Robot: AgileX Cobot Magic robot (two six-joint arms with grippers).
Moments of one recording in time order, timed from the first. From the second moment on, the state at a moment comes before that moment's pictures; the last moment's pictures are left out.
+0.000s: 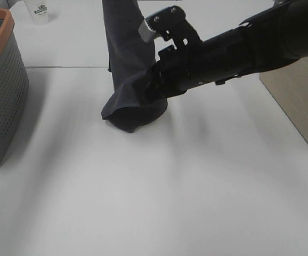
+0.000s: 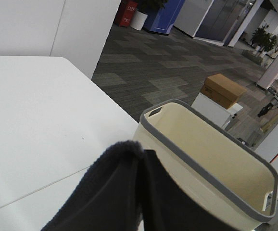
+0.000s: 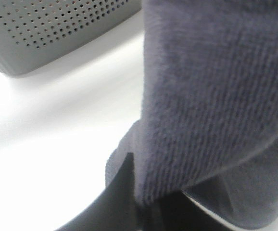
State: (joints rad) left arm -0.24 1.83 -1.71 1.76 -0.74 -2.14; right arm 0.49 1.84 -1.09 1.40 0.35 -1.68
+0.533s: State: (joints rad) left arm -0.24 1.80 -1.71 1.76 -0.60 -2.34; right arm 0.49 1.62 -1.30 0.08 0.80 -0.77
